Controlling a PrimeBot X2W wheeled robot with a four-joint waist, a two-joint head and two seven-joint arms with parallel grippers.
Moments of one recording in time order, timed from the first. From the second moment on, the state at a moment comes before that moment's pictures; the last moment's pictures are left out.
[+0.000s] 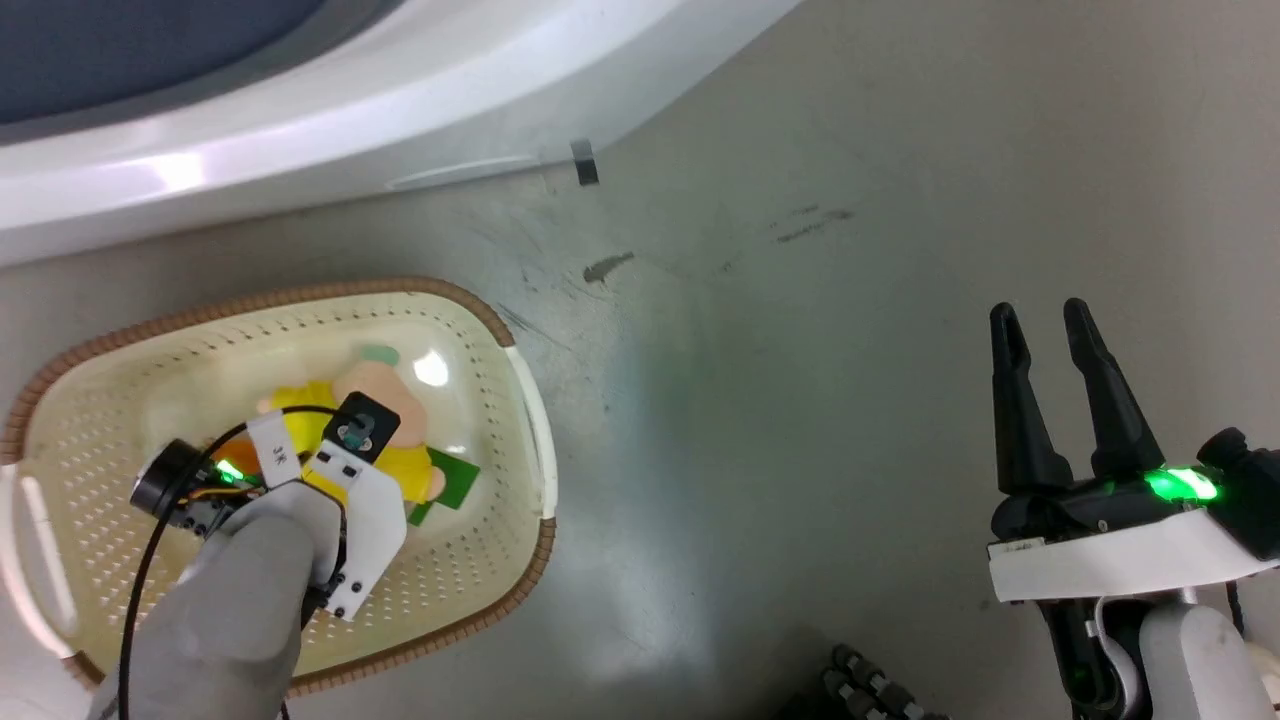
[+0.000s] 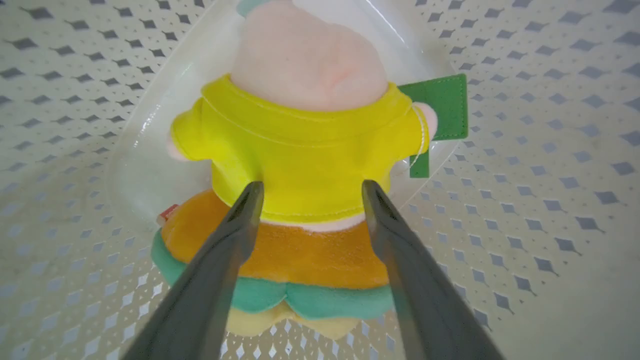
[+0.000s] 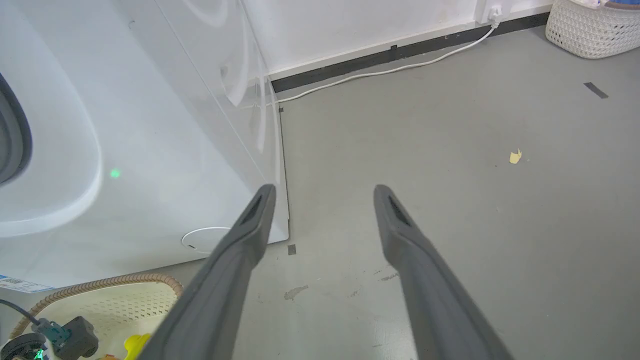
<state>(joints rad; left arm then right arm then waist) -0.67 0.34 -0.48 0.95 -0.01 -0.10 0.23 -0.19 -0.05 0.05 -0.06 0.42 0.13 -0.21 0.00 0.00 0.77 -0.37</state>
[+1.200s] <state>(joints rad) -0.75 0.35 -0.57 1.20 -0.19 -0.08 0.13 -0.28 -0.05 0.04 0.02 0.44 0.13 -0.26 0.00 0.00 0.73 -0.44</state>
